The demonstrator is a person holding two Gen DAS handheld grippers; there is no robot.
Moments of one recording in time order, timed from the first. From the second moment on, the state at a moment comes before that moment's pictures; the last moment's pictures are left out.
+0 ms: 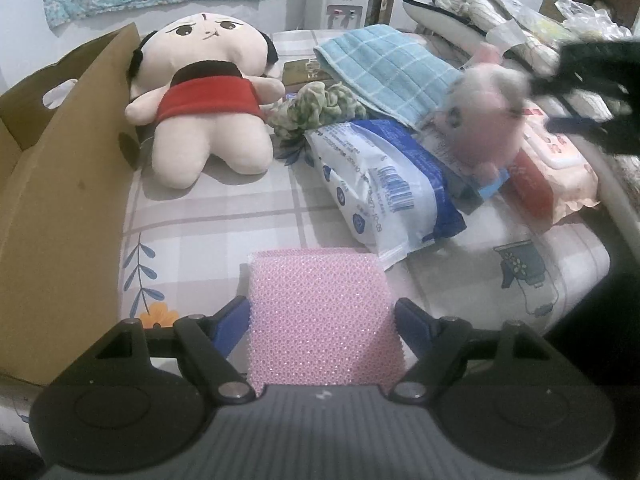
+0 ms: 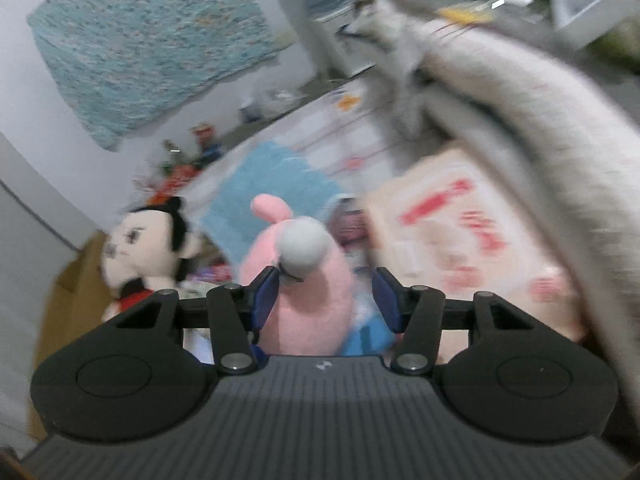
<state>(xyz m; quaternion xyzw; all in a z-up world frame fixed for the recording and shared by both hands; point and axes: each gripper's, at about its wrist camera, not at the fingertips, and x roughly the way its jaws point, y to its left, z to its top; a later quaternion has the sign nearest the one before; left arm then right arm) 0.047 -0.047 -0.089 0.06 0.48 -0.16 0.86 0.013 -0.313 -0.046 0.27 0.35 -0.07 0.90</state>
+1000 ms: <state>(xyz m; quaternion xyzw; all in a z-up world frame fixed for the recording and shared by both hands) 0.052 -0.044 -0.093 0.05 0.49 -0.16 0.86 0.072 -0.240 -0.059 -0.11 0.43 -0.05 0.90</state>
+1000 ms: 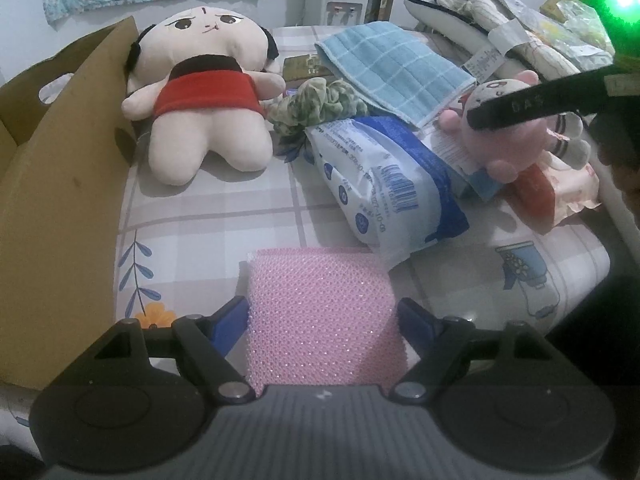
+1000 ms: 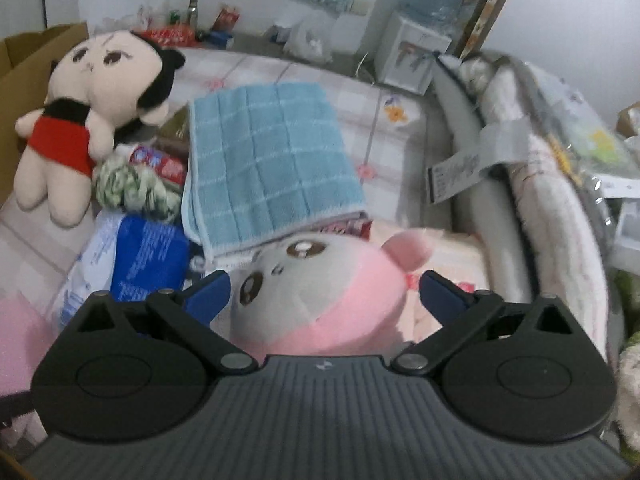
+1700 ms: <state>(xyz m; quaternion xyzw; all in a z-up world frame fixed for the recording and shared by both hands) 0.005 -0.024 -0.015 0.00 0.39 -0.21 0.90 -0.041 -0.271 0.035 0.10 0.32 -0.04 0.94</state>
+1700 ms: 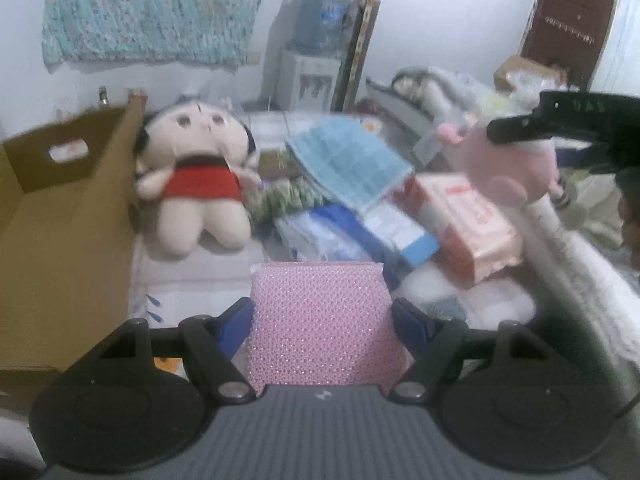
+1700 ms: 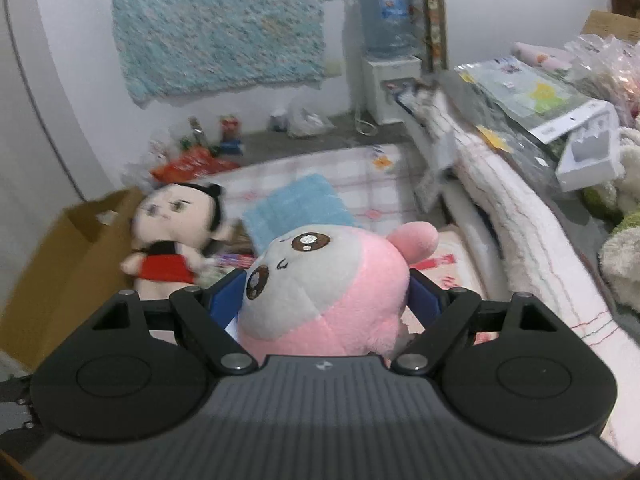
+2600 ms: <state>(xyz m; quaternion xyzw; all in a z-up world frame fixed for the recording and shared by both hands) 0.230 0.221 0.039 -0.02 0.39 0.12 0.91 0.214 0.072 0.082 0.14 0.43 0.19 0.87</state>
